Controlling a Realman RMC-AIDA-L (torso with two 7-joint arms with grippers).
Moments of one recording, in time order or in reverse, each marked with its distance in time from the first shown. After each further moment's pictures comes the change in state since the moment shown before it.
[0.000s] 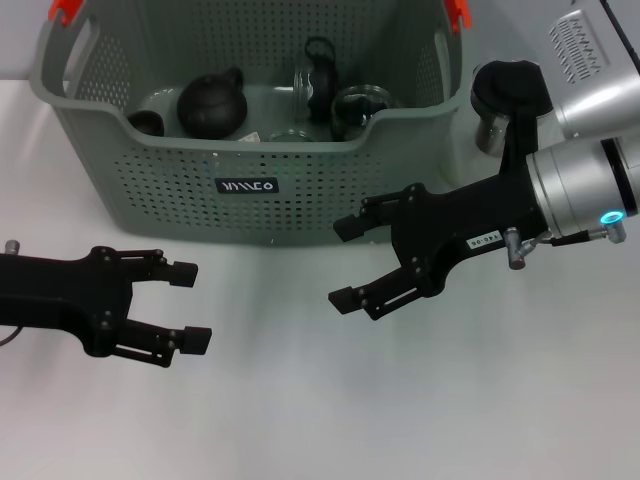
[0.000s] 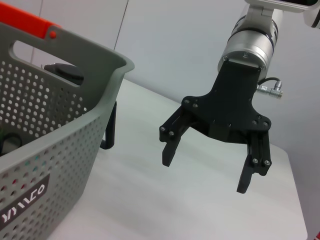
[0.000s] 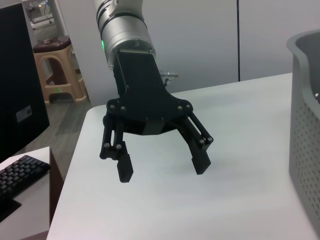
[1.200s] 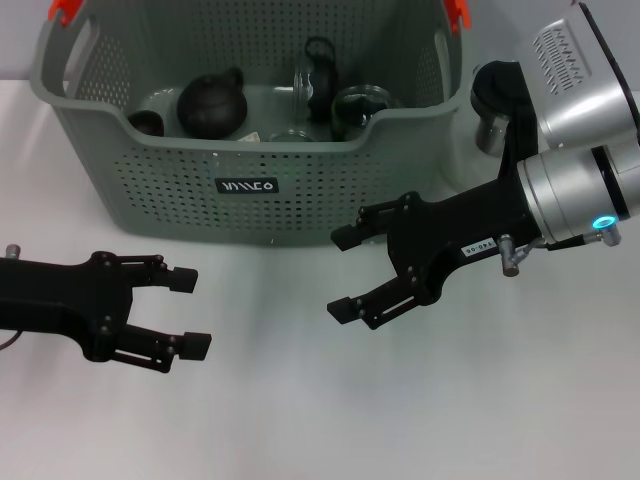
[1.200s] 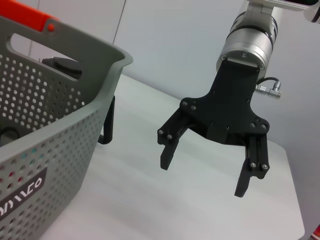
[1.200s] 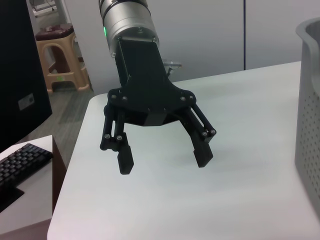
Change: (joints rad) left arm 0.000 0.000 0.003 0.002 0.011 0.002 -0.001; right arm 0.005 0.000 -0.038 0.001 -0.005 0.015 0.009
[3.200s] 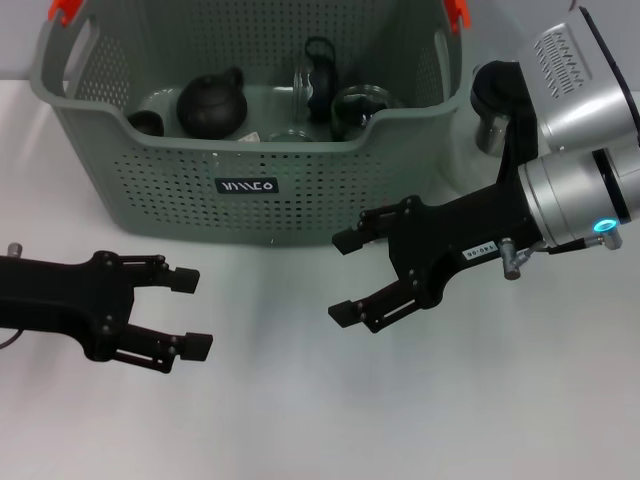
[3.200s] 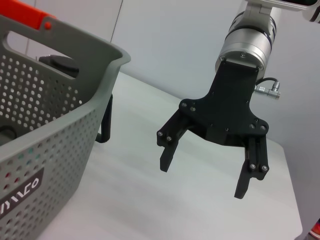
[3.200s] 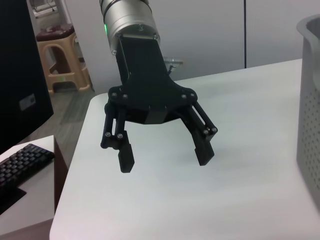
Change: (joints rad) left arm -0.004 0.000 0.008 -0.008 0.001 0.003 -0.011; right arm -0.004 0.000 -0.001 0.003 0.000 -0.002 0.003
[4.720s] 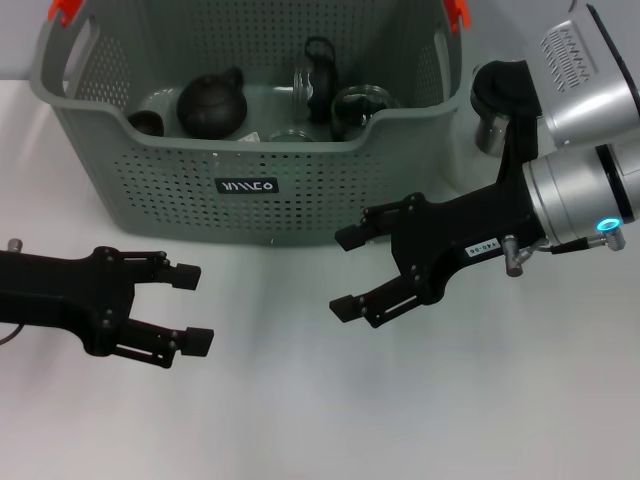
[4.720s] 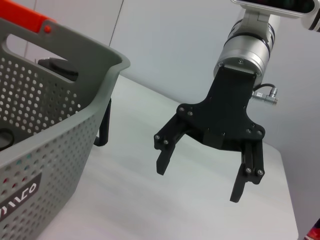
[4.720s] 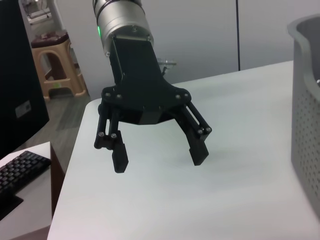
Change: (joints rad) left arm -0.010 0.002 -0.008 -0.003 -0.002 0.014 -0.026; right arm -0.008 -0.001 0.010 -0.001 0.007 0.002 0.014
